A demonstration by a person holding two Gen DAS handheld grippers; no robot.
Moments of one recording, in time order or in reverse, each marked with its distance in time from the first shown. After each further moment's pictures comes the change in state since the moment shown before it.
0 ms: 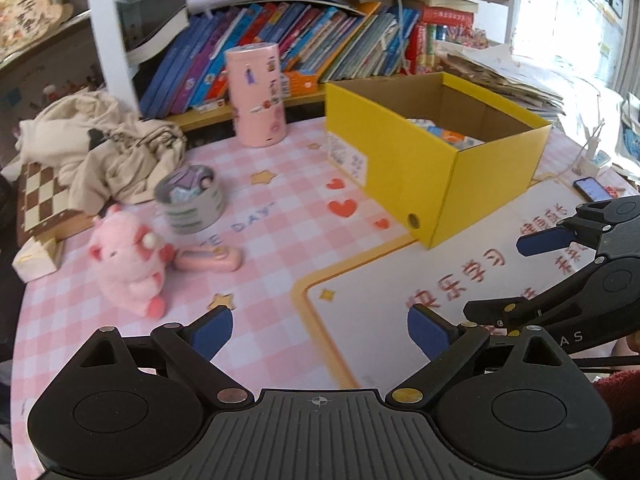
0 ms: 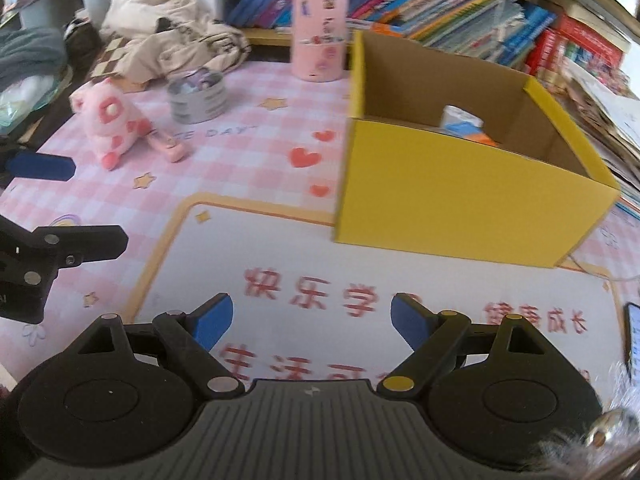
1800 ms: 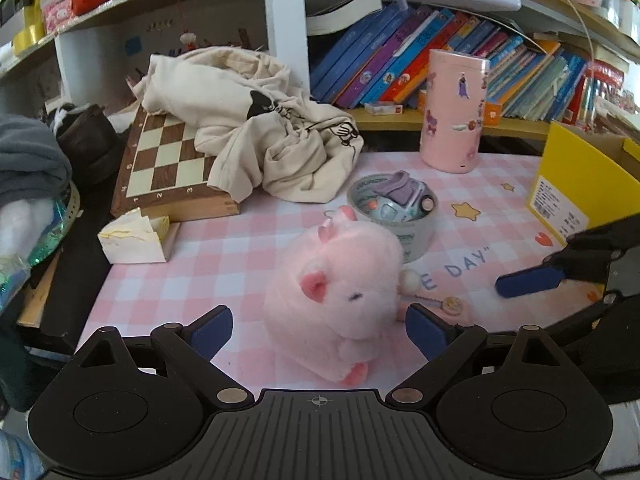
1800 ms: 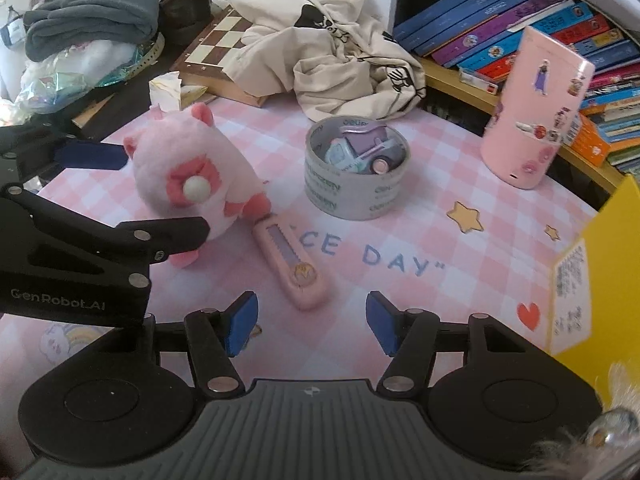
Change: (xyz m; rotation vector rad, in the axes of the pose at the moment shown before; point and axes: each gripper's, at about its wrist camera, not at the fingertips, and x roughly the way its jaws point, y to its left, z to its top) left arm 0.066 0.138 0.007 -0.230 -0.071 0.251; right arm 0.131 0.106 0.129 -0.274 -0.032 0.247
